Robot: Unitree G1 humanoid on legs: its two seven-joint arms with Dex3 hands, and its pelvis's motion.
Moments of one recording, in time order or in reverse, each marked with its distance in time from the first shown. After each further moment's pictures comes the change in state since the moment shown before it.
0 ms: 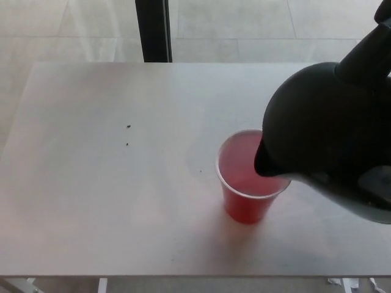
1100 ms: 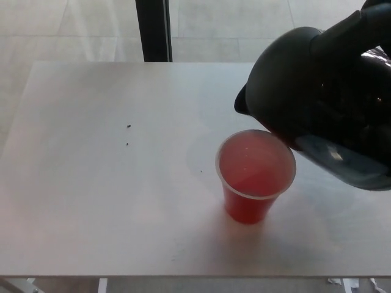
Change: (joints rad) left_arm -0.026 0.018 -0.015 -0.001 0.003 0.009 -0.004; right_arm -0.010 -0.050 0.060 -0.065 -0.060 0.058 0.090
